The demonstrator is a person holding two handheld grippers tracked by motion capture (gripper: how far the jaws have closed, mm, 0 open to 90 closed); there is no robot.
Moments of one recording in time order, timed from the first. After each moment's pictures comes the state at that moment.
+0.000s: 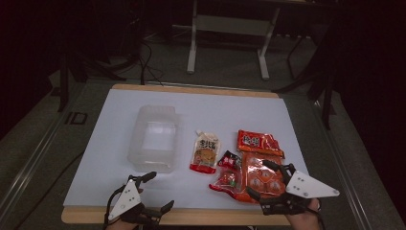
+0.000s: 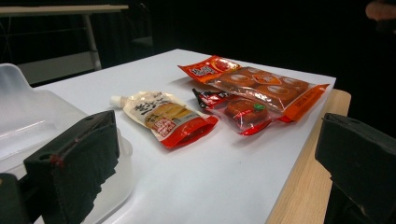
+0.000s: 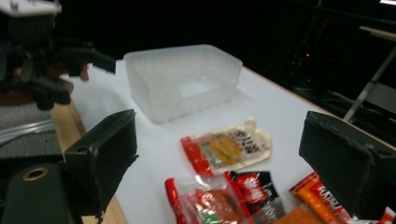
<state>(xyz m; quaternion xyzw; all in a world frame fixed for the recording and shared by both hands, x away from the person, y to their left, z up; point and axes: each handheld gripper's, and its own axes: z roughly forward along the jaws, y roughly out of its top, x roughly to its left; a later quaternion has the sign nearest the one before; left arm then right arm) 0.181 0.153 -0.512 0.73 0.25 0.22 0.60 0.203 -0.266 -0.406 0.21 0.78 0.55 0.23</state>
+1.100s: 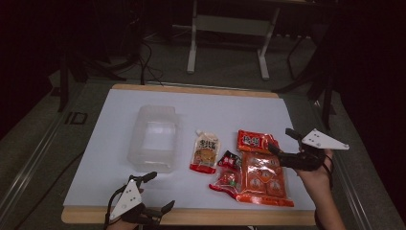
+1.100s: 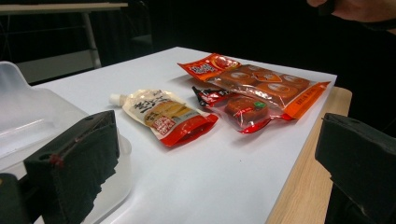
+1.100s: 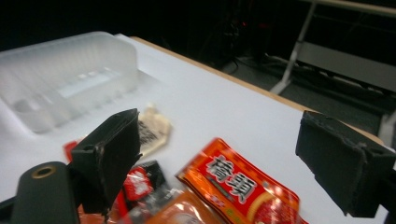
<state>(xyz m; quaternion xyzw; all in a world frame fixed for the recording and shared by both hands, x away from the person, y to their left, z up) 0.182 0.151 -0.513 0.73 0.26 0.22 0.59 0.304 -0.323 -0.403 0.33 0.76 0.50 0.27</state>
